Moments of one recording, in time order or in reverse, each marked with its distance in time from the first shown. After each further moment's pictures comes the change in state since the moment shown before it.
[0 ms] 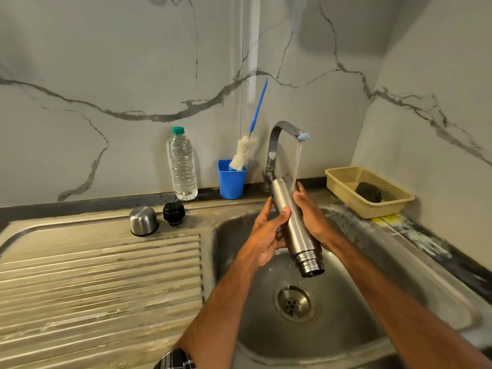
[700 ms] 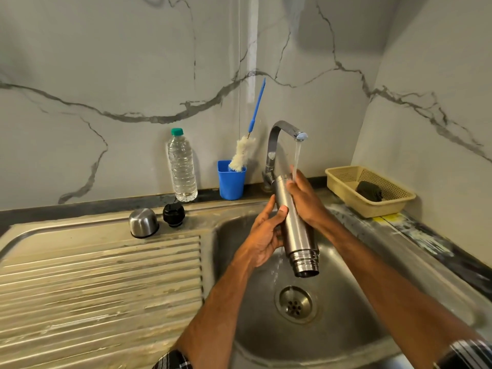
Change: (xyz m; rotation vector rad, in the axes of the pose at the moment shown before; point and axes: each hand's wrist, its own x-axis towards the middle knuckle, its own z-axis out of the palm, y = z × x) left_hand 0.001 0.003 -0.004 0.020 -0.053 0.032; right_hand 0.024 -0.024 0.001 -0.156 0.076 -0.118
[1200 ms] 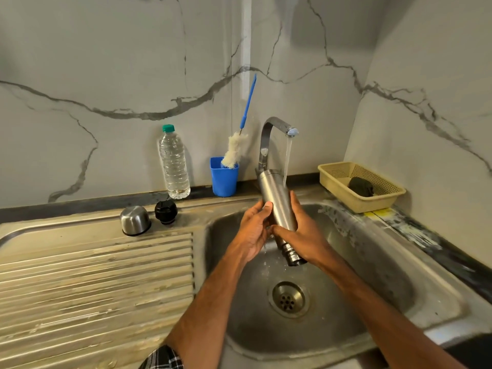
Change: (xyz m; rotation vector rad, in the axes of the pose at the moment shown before) left_hand 0.003 0.000 -0.005 0.107 0.109 0.021; right_hand -0.078 0.015 0.007 -0.158 -0.048 0.112
